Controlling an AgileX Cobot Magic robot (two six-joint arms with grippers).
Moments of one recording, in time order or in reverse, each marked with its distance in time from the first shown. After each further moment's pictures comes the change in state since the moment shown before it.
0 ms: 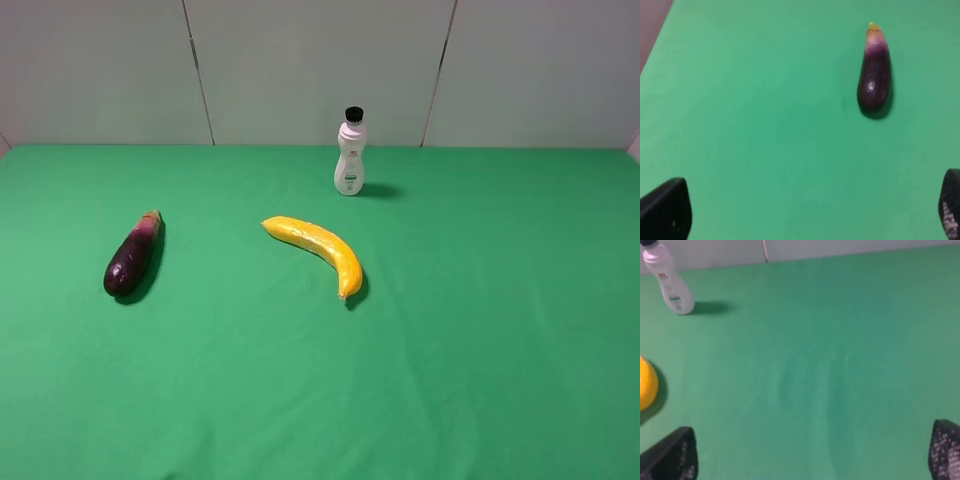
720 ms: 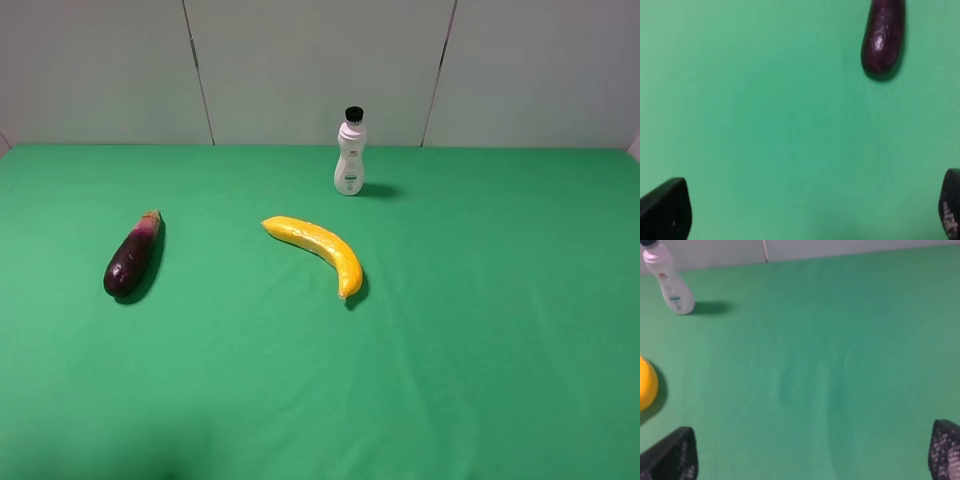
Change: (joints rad) left arm -0.043 0.602 -0.135 -0.004 -0.083 -0.007; right arm 0.000 0.000 0.000 0.000 0.000 0.000
